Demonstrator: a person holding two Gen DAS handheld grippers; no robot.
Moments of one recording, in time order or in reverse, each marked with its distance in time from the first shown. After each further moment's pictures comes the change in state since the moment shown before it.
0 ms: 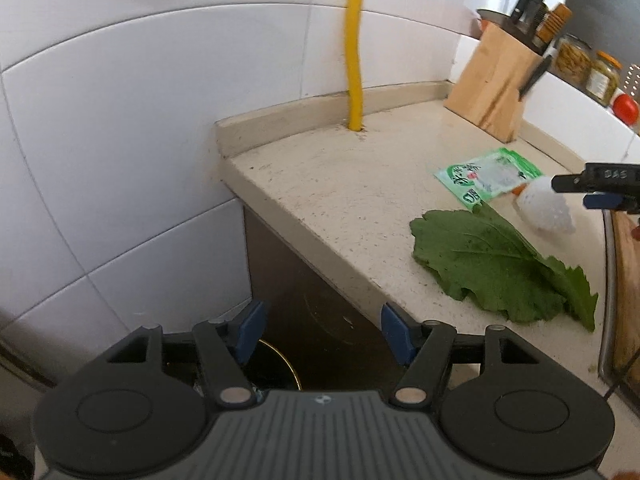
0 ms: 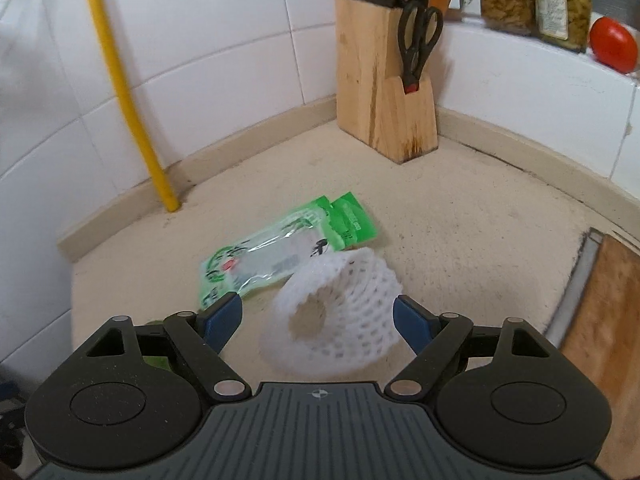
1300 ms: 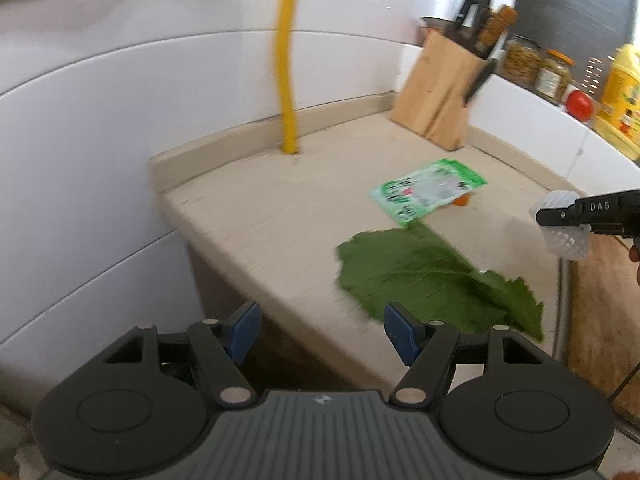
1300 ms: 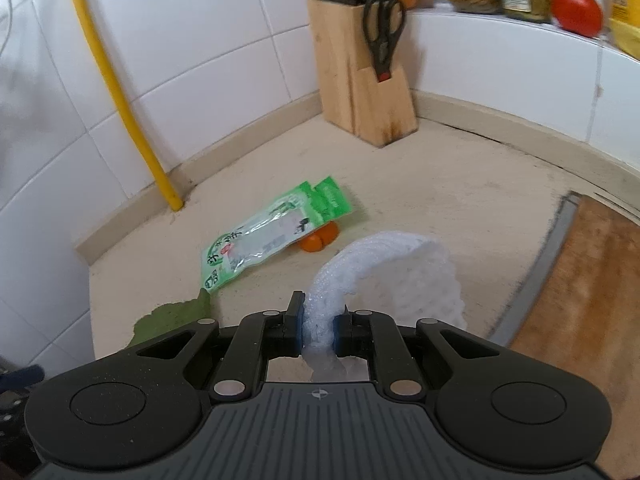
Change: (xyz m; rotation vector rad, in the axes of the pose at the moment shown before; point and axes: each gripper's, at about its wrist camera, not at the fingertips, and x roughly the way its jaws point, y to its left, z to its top) left arm -0.006 -0.043 0.018 0.094 -0.038 -0.131; right arm -0.042 -0.027 -0.020 0.082 0.004 0.040
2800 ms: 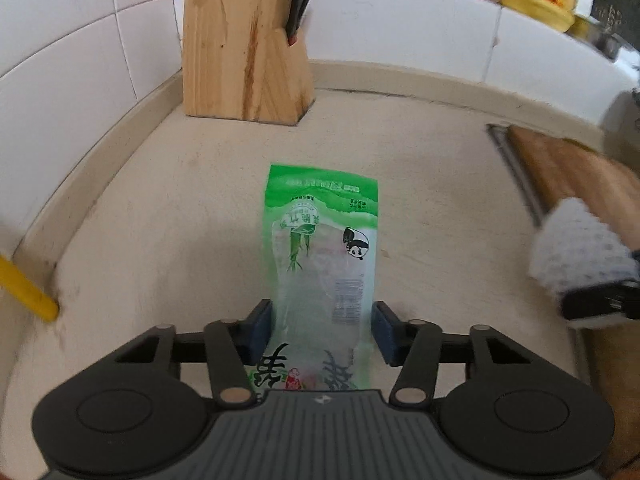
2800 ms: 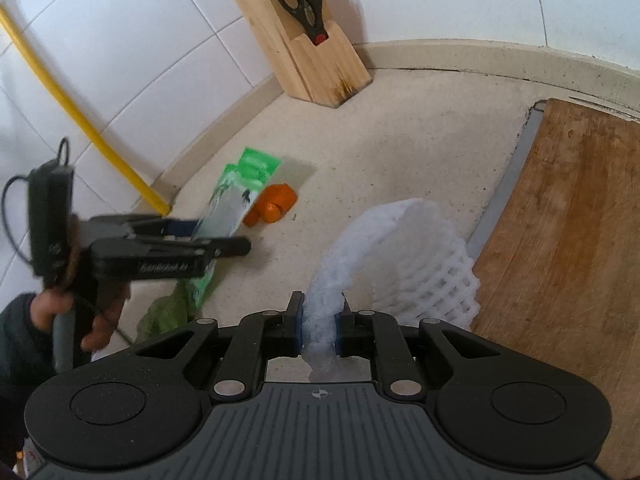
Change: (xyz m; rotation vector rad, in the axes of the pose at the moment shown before) left arm 0.183 -0.122 0.113 0.473 0.196 -0.291; right arm 0.005 -0.063 -0.022 0.207 0.061 0.107
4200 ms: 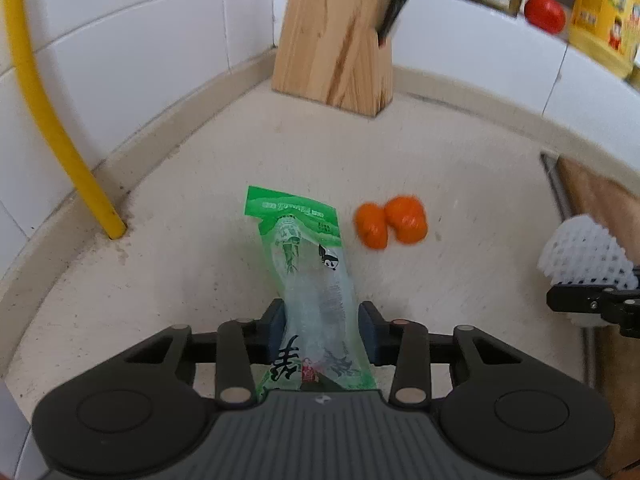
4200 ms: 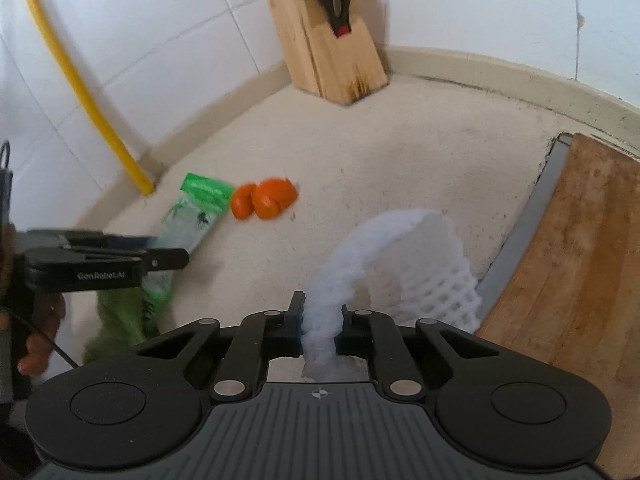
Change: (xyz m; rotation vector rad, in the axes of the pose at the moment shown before) left arm -0.025 0.021 -0.024 -0.204 0.001 0.138; right arm 0.020 0.023 0.004 -0.116 -0.013 -0.078
